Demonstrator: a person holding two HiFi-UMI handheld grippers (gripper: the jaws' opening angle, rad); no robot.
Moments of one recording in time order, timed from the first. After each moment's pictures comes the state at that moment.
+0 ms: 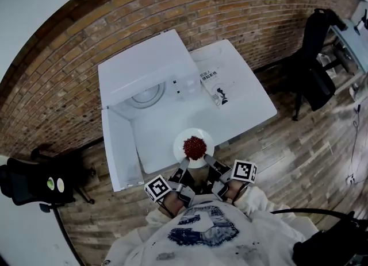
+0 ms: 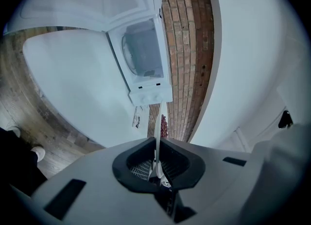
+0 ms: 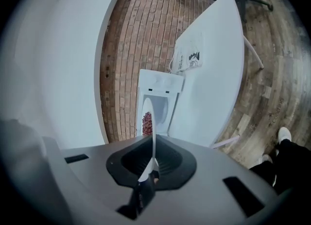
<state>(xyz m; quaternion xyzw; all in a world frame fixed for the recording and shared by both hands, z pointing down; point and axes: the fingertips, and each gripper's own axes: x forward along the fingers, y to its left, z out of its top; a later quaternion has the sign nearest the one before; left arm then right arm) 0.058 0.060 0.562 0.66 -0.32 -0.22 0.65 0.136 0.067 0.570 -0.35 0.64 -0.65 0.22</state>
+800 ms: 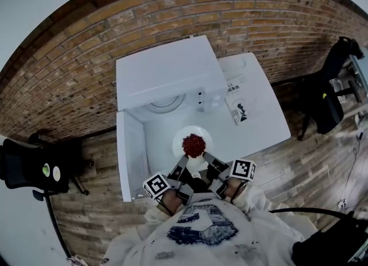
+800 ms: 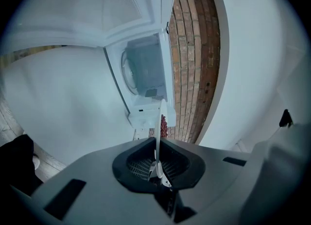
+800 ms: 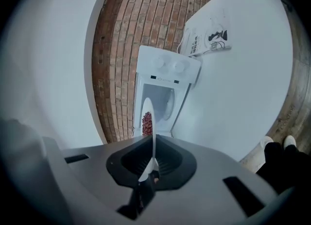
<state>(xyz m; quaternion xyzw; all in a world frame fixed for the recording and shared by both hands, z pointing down) -0.005 -0.023 0.563 0.63 -0.35 -0.26 0.64 0.074 -0.027 0.568 -0.32 0.67 -0.65 0.16</state>
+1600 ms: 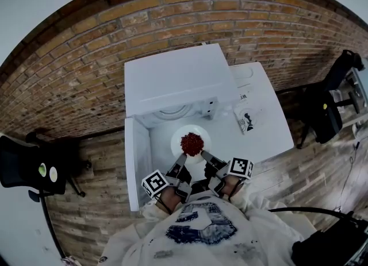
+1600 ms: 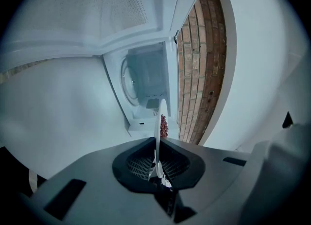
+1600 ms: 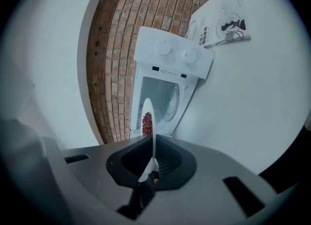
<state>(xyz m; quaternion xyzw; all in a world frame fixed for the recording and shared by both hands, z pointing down) -0.051 -0.068 0.574 0.63 -0.37 -0.26 0.64 0.032 -0.076 0.570 -0.32 0.67 -0.65 0.15</state>
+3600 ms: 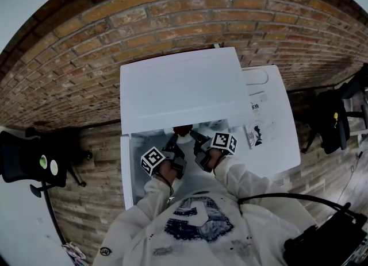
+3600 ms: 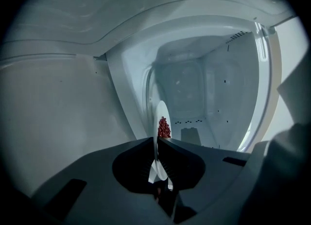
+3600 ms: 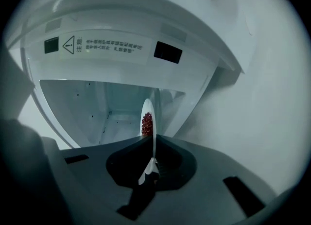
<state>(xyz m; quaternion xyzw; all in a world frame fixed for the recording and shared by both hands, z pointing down) -0.104 -0.227 0.684 0.53 -0.48 -0.26 0.65 -0.021 -0.246 0.683 -0.32 0.63 -0.71 0.08</state>
